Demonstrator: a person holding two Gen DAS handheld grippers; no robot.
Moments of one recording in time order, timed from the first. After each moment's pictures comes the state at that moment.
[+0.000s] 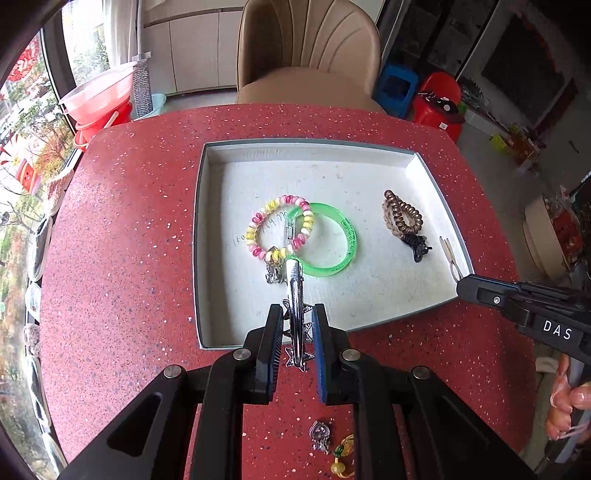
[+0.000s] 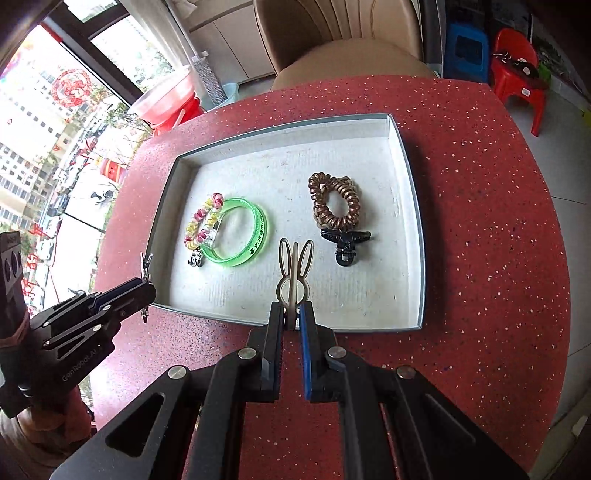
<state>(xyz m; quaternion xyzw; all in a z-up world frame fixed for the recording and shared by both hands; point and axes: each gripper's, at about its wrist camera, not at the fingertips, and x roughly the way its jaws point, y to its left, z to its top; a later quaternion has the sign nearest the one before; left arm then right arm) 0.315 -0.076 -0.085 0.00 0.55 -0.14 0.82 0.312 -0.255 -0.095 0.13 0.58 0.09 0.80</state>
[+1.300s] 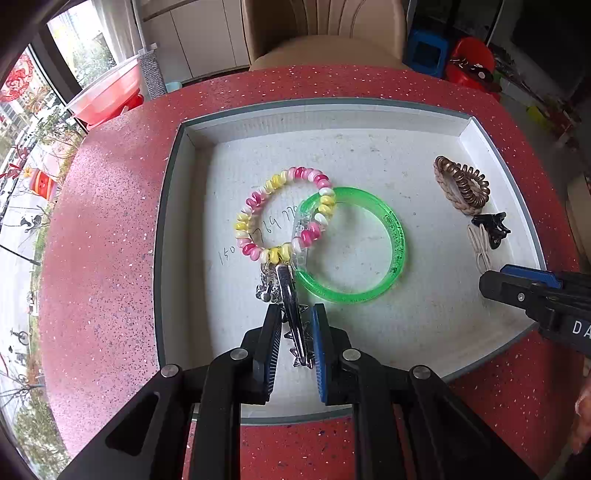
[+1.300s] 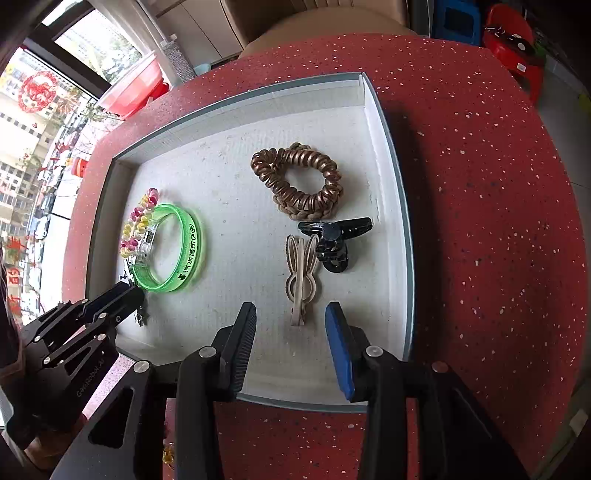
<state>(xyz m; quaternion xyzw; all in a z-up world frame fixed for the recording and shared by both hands) 0.354 -0.126 -0.143 0.06 0.59 -0.08 0.80 0.343 -0.286 -0.142 0.13 0.62 0.07 0.77</state>
